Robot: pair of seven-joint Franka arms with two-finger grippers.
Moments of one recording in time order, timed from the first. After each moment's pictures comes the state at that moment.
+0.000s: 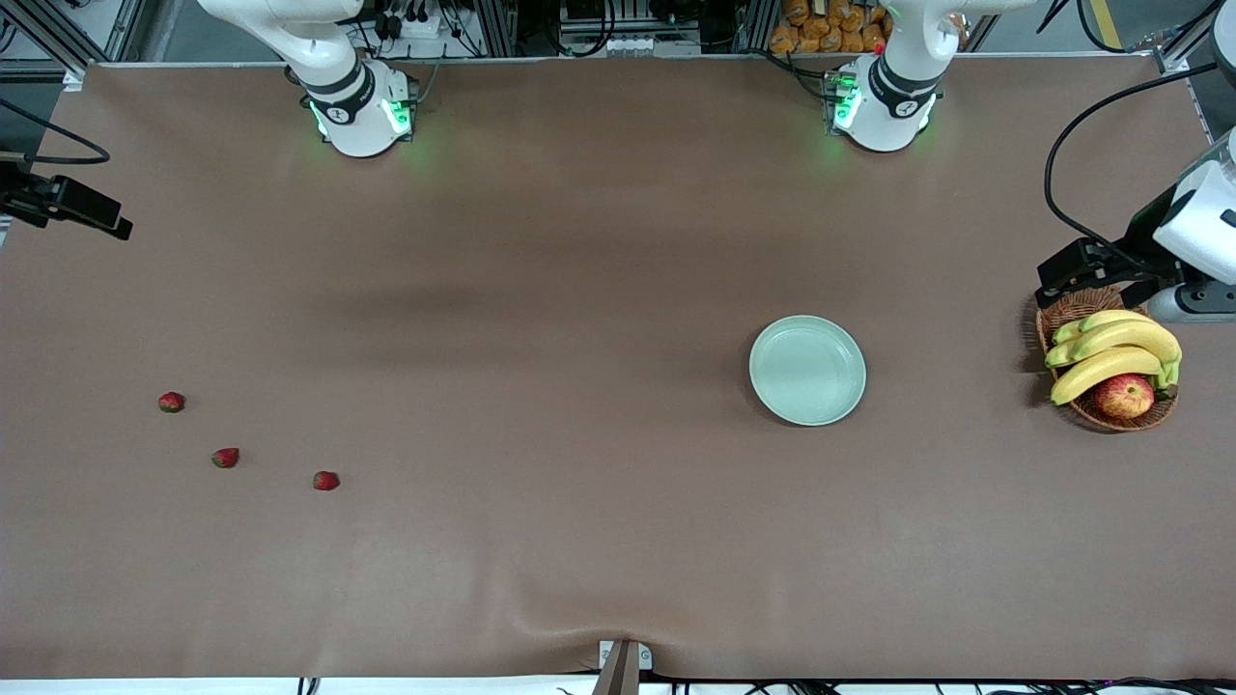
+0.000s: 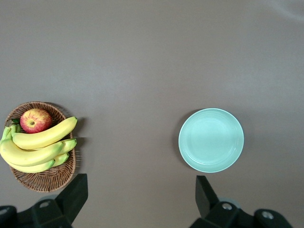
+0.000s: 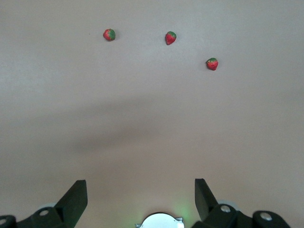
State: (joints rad) left arm -0.04 0.03 -0.02 -1.62 -0.01 1.72 -0.05; right arm -0.01 -0.02 -0.08 -1.57 -0.01 1.42 0.08
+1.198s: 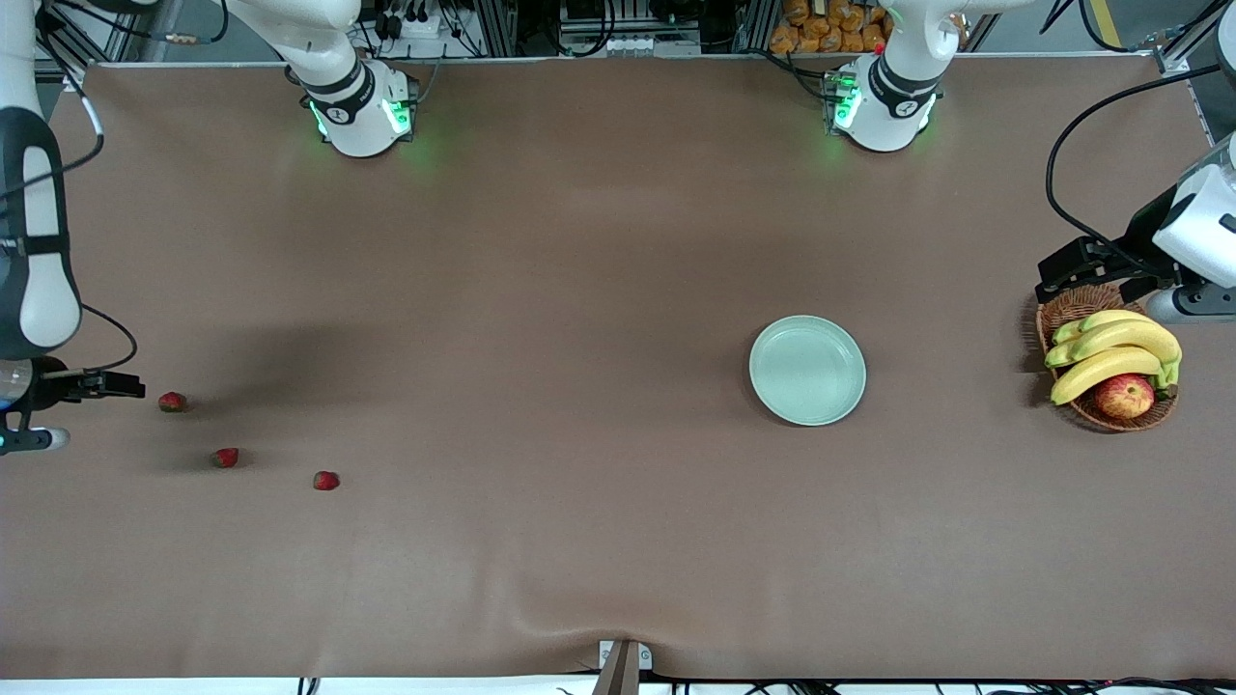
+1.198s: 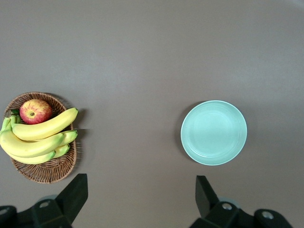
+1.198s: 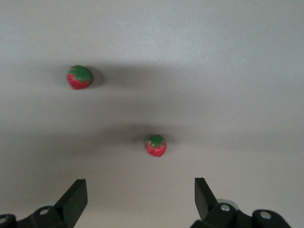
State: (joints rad) left arm 0.00 0.04 -0.04 -1.62 -0.01 1.69 -0.05; right arm -0.30 0.55 -0.08 -1.59 -0.06 2.02 -0.42
